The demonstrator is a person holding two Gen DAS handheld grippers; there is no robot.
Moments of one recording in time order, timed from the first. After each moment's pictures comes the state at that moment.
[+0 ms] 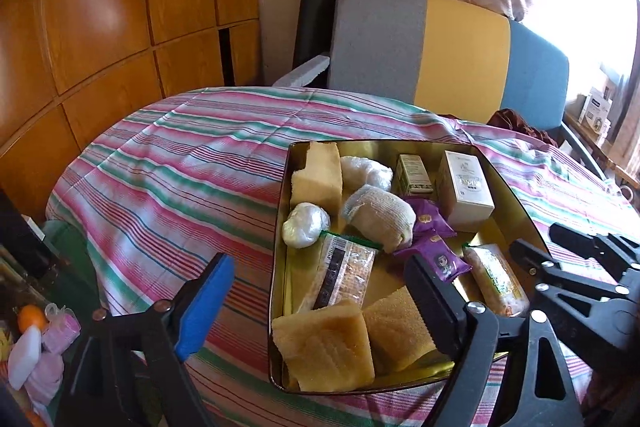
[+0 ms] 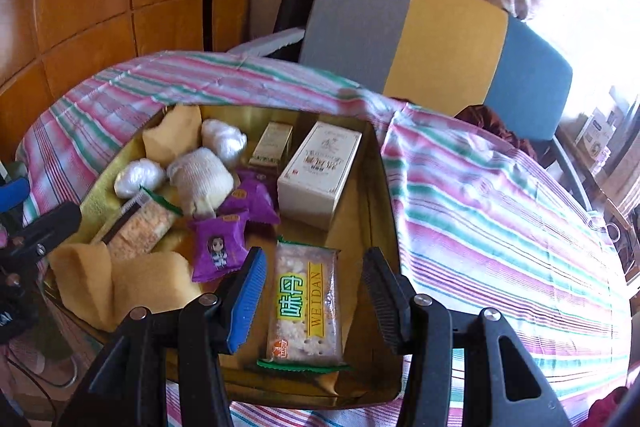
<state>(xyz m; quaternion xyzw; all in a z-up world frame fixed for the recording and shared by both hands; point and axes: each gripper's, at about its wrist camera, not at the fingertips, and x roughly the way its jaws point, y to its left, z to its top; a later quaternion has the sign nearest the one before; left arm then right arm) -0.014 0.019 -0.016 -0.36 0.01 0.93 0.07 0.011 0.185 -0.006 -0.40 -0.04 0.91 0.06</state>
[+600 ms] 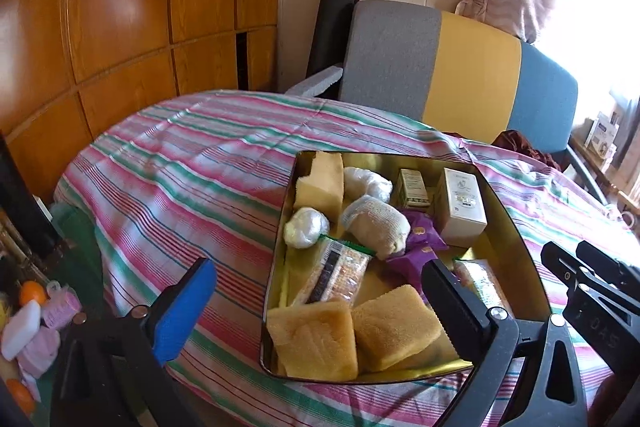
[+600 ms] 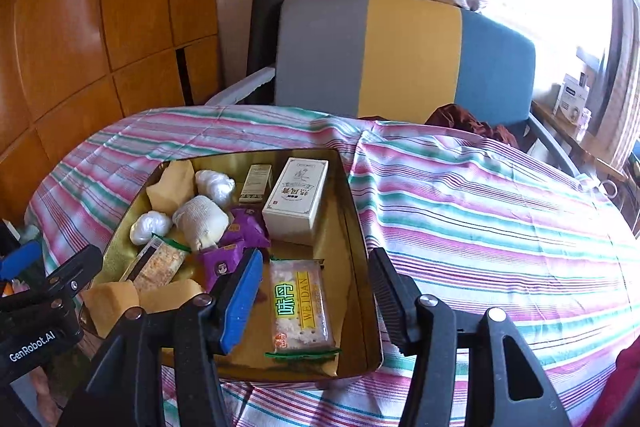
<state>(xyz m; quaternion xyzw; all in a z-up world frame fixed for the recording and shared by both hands) 0.001 0.020 -0.007 -0.35 -0.02 0.94 0.06 0.045 0.203 0.019 -0.34 0.03 0.93 0.09</state>
